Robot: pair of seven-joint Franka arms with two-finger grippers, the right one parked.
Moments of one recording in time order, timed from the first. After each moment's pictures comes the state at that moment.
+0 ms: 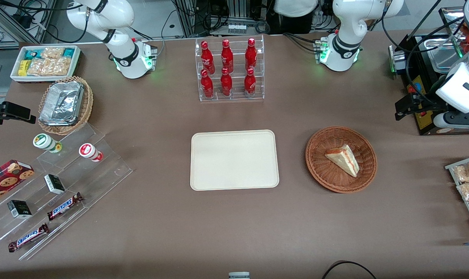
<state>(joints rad) -0.06 0.02 -0.01 -1.56 0.00 1.57 -0.01</state>
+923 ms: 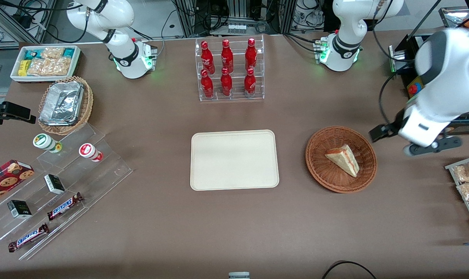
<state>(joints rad) -0.06 0.07 -0.07 -1.85 0.03 1.90 -0.44</state>
